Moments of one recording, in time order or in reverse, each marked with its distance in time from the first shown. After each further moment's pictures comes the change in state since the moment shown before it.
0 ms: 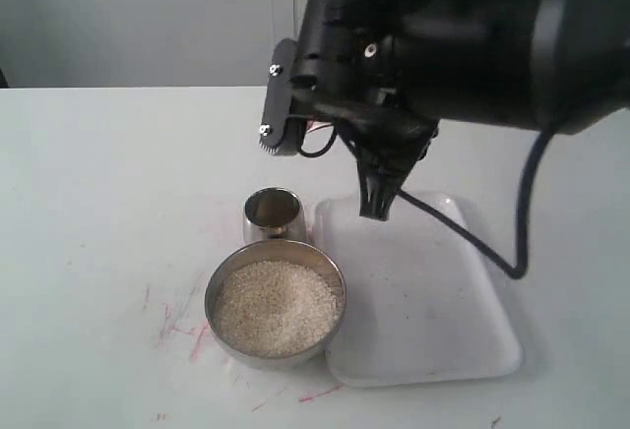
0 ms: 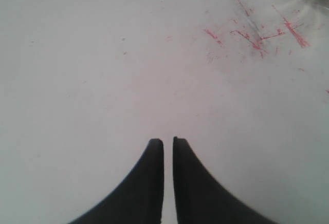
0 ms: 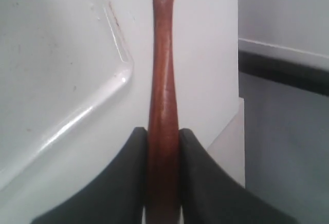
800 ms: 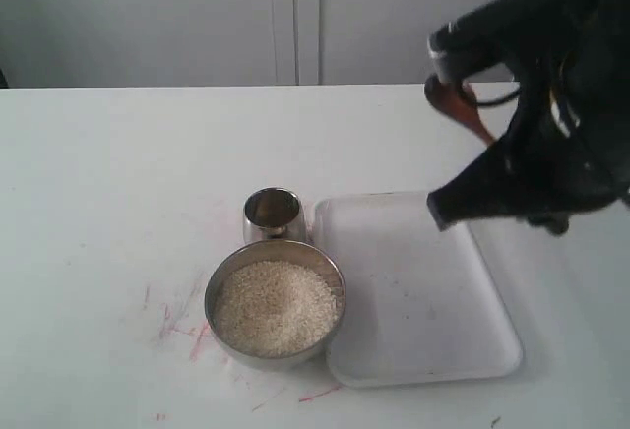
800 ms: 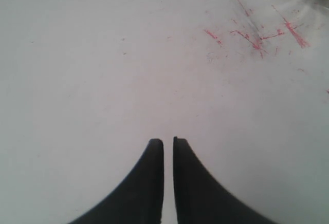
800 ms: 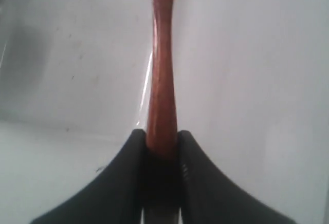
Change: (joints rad) left arm 0.000 0.000 0.000 0.000 0.000 0.000; right arm -0.122 -0.411 0.249 0.408 0.062 0.574
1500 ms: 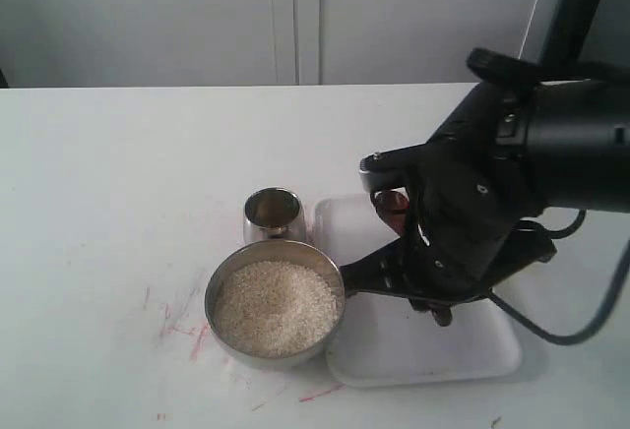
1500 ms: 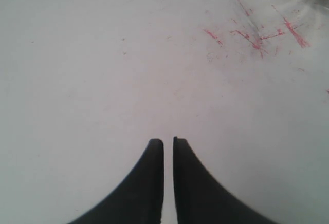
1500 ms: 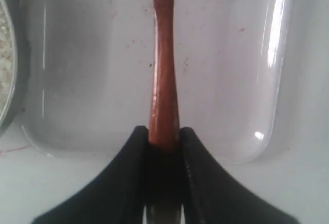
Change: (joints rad) left arm 0.000 0.000 0.000 0.000 0.000 0.000; right arm -0.042 0.316 0.136 0.169 -0.363 0.172
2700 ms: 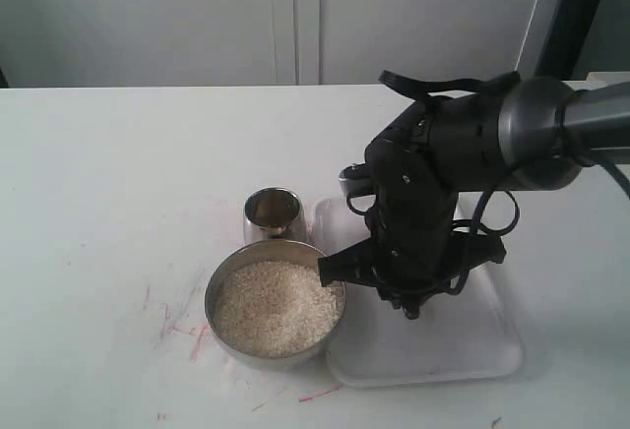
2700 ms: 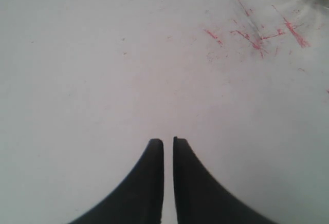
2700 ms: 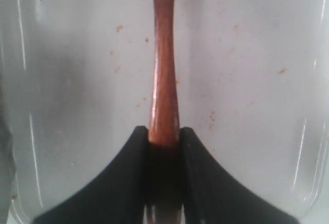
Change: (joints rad) left arm 0.000 0.000 0.000 0.000 0.000 0.000; right arm -0.051 0.237 -0.136 0.039 -0.032 0.002
